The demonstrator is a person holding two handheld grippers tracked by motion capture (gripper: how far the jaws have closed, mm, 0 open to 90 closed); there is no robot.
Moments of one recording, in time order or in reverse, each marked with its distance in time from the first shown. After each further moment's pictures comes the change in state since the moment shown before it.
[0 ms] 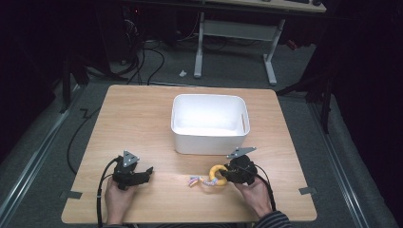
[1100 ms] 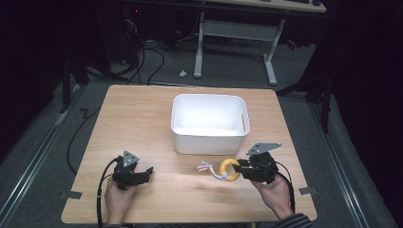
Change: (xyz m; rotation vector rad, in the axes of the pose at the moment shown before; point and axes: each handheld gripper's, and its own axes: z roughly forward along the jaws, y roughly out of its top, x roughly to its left) left arm 0.000 0.000 0.000 0.000 0.000 0.000; right arm -0.014 0.001 -0.068 -0.084 0.016 -0.021
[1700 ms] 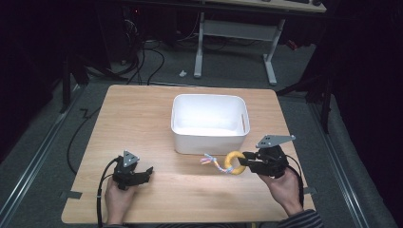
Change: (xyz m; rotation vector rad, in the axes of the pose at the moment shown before) left arm 0.000 0.000 0.000 -0.001 0.003 0.000; right arm -0.009 0.018 -0.033 -0.067 0.024 -0.011
